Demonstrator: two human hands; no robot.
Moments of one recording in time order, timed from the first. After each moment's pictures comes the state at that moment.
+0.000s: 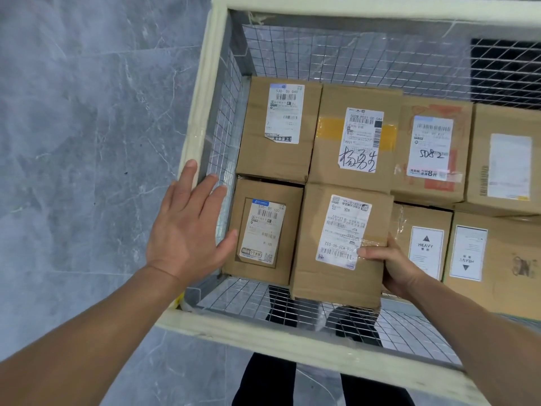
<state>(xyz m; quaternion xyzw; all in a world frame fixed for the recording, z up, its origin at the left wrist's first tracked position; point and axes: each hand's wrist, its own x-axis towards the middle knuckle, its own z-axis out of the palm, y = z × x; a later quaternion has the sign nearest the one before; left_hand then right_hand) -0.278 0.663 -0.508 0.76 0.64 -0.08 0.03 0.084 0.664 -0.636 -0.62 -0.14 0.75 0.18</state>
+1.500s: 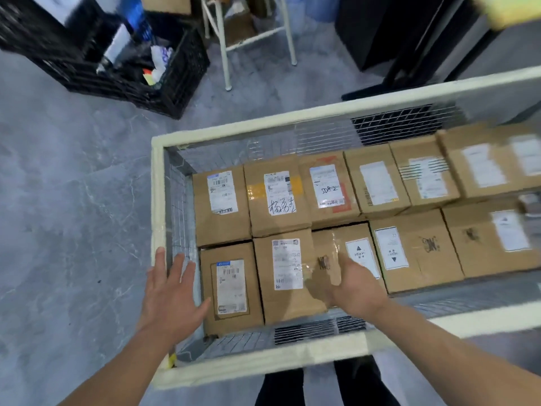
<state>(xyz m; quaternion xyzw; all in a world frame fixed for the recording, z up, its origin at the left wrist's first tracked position) -0.263 0.676 -0.476 0.74 0.62 -0.25 0.12 0.092 0.647 -0.462 -0.75 -0.44 0.49 -0.05</state>
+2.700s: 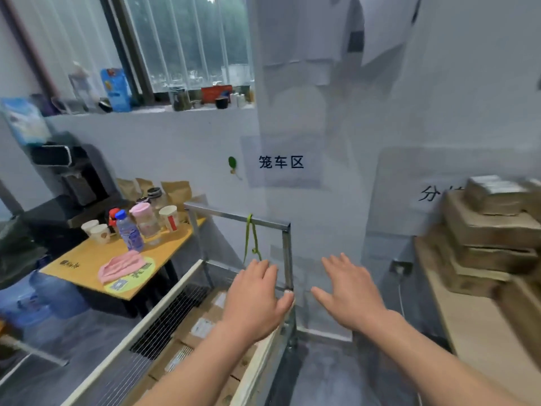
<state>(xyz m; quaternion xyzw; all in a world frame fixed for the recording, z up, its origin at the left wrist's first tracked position) 0.349 0.457 -0.046 0.99 0.05 0.08 0.06 0.441 0.276 -0.057 -0.96 -0.27 0.00 0.12</state>
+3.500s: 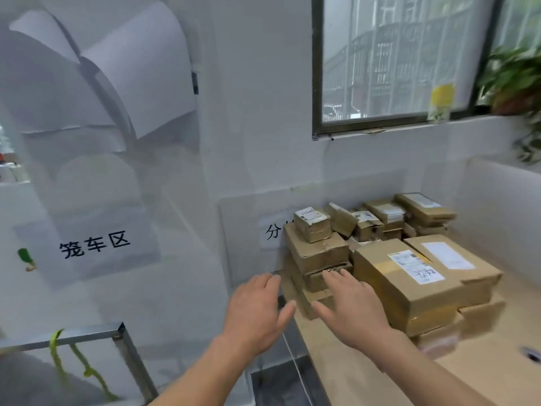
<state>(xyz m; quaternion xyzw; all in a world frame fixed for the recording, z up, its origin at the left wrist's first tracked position) 0.548 0.208 0.003 0.97 -0.21 0.09 0.07 0.525 0.011 -0.015 -0.99 0.02 -0.08 0.14</state>
